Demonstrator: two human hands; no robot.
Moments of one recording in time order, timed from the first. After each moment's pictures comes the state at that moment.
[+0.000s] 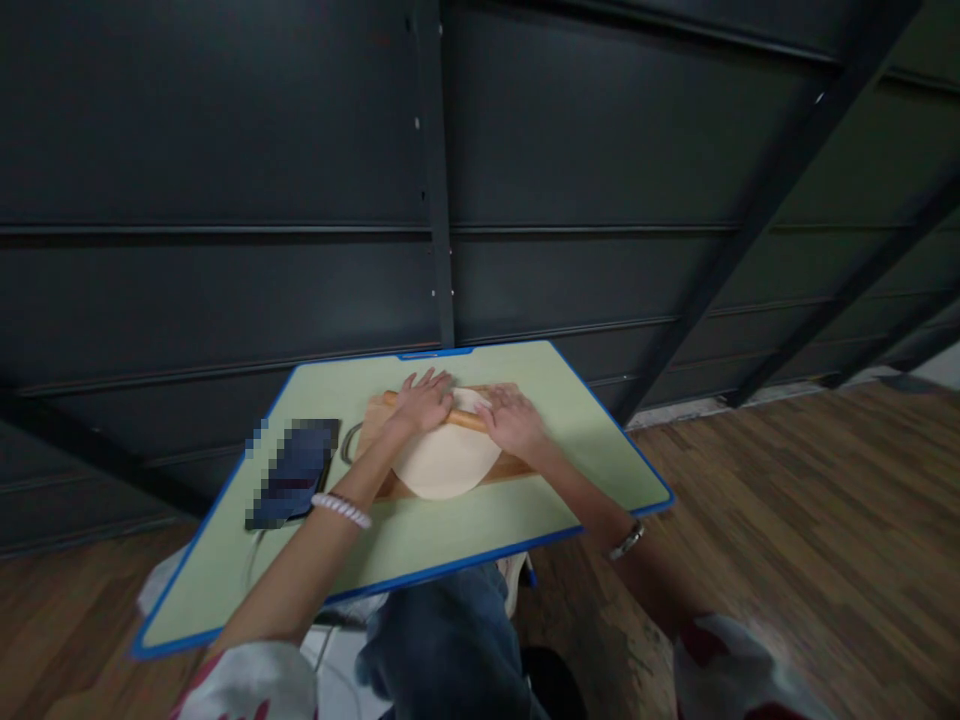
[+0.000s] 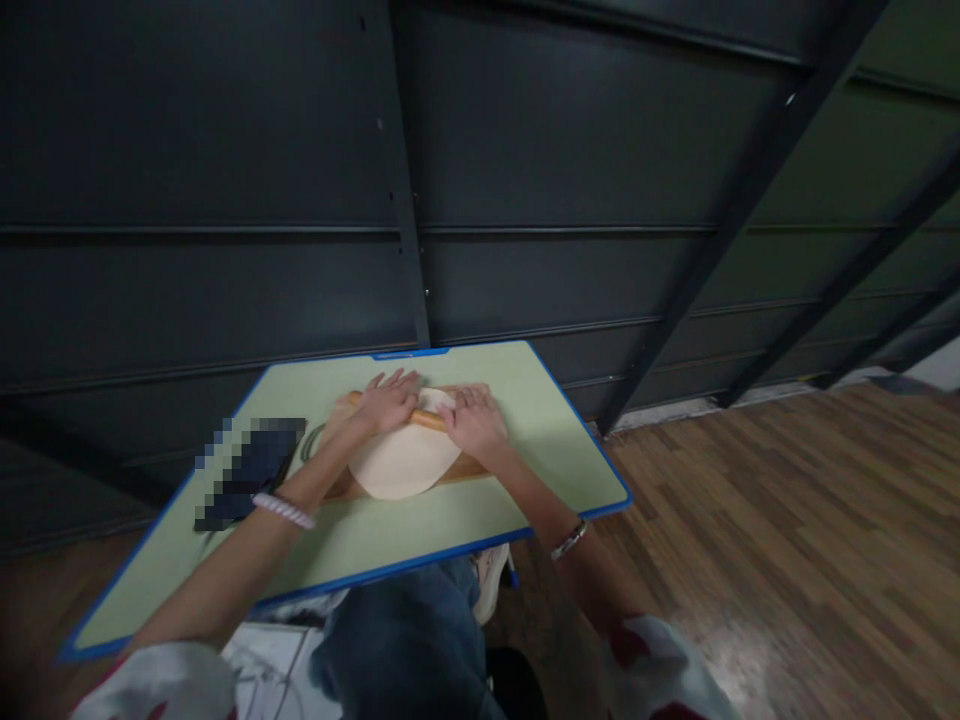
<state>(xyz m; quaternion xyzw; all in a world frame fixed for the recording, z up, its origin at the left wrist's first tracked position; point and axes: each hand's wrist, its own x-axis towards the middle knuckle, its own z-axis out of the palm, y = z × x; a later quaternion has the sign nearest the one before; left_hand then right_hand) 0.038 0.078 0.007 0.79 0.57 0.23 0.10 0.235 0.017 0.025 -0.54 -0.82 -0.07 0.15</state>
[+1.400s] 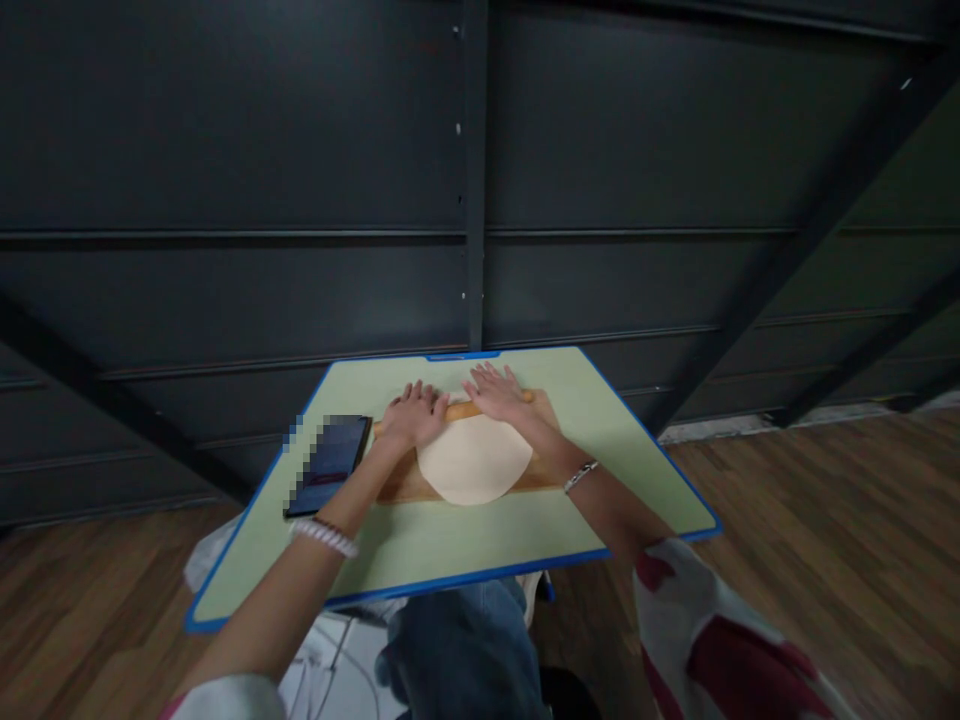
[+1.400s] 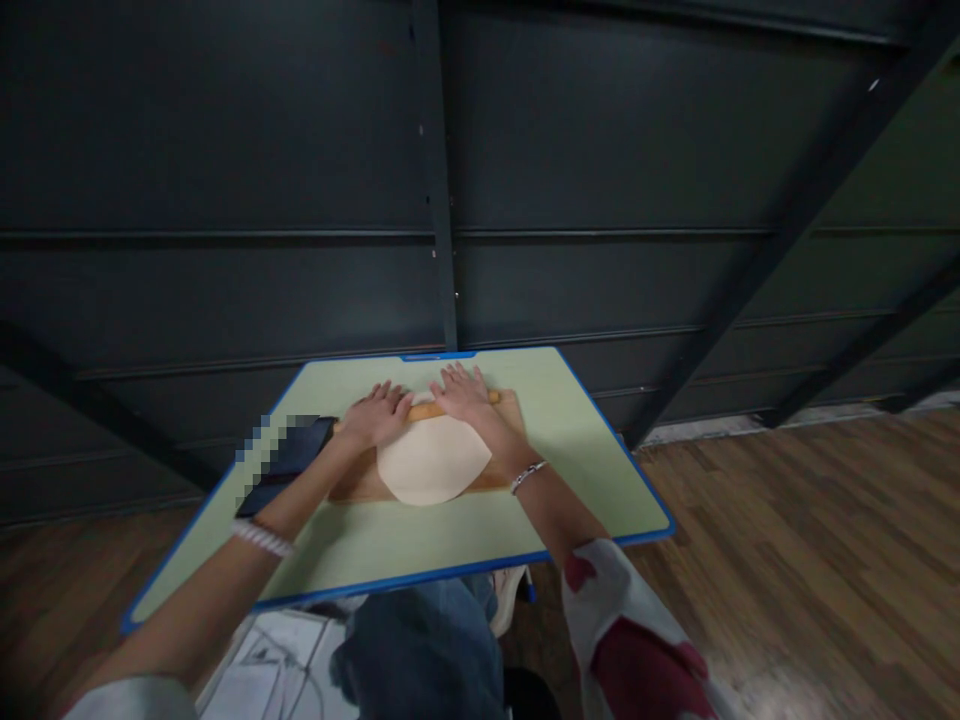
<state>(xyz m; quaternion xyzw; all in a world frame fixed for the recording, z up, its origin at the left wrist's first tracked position) -0.011 0.054 0.006 0.71 0.68 0.15 0.04 0.167 0.099 0.028 -0.51 -0.86 0.03 0.07</state>
